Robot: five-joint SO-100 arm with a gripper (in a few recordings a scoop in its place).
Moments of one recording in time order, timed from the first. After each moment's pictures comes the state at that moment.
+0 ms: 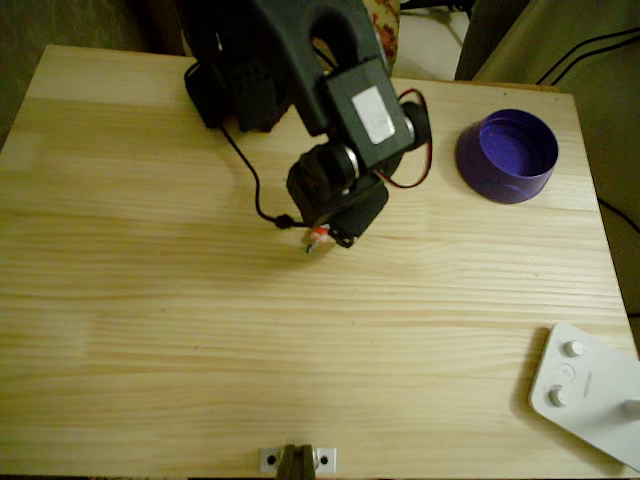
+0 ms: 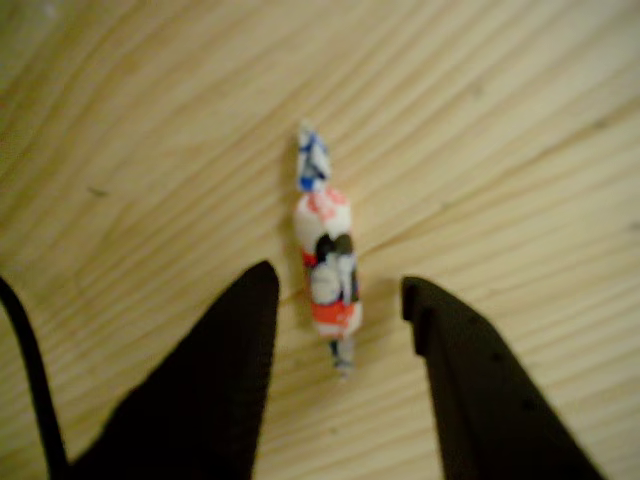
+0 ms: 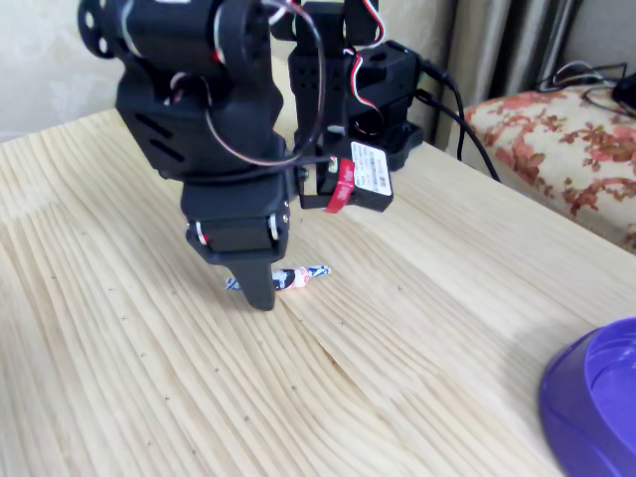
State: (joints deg) arm -39.4 81.8 117.4 74.2 -104.1
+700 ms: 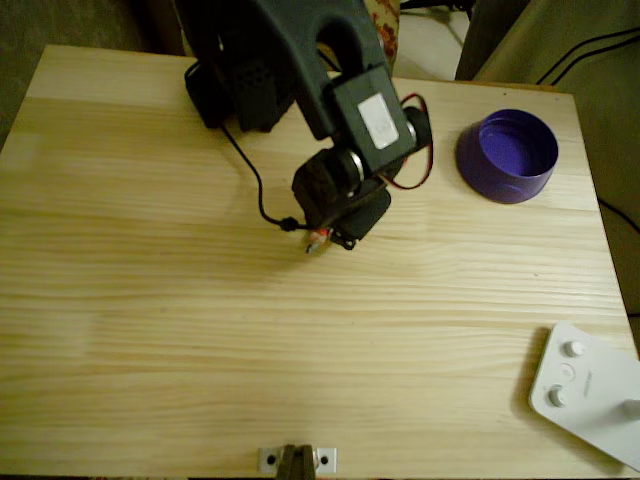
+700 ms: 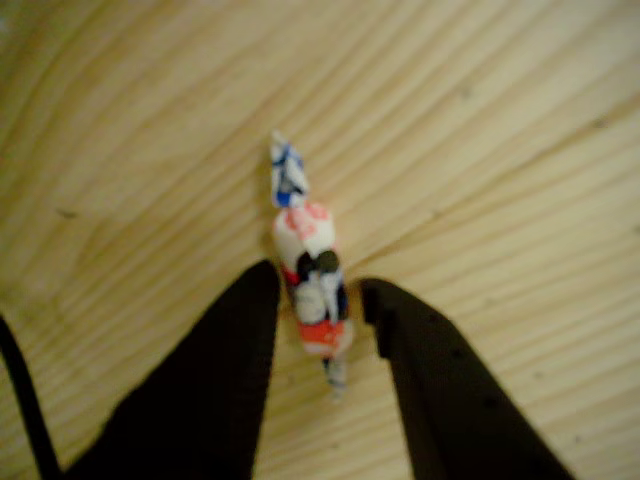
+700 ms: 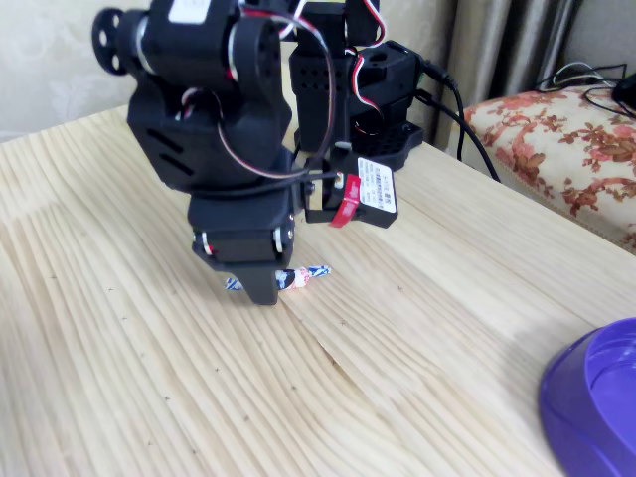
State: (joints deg) arm -39.7 80.5 119.1 70.1 -100.4
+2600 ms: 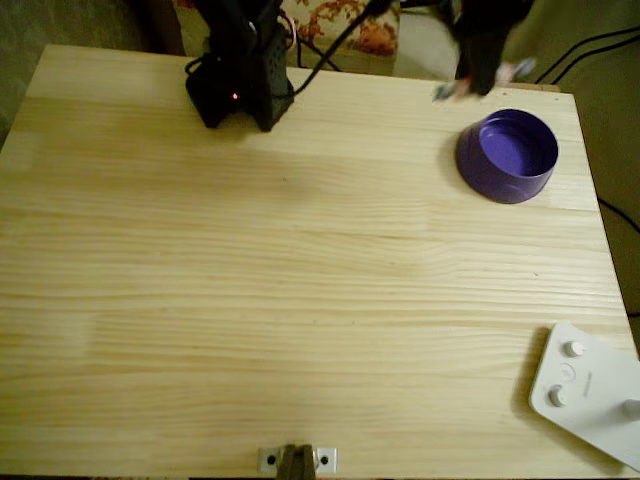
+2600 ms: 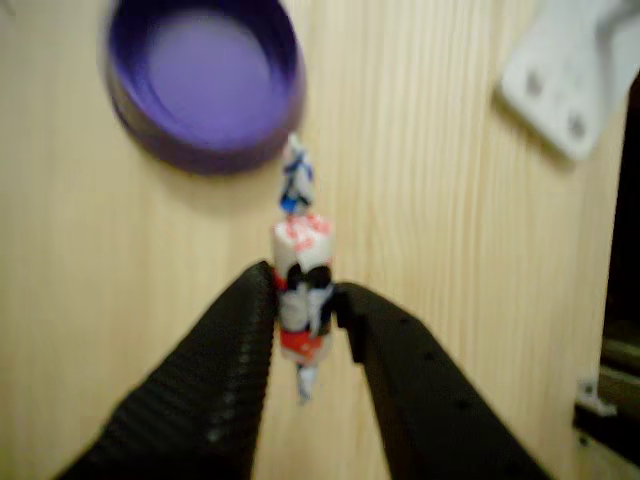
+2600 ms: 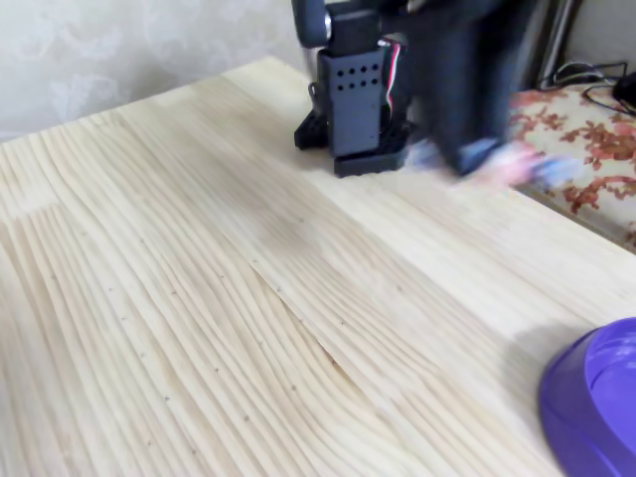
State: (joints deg) arm -76.6 112.6 104.8 74.8 -21.1
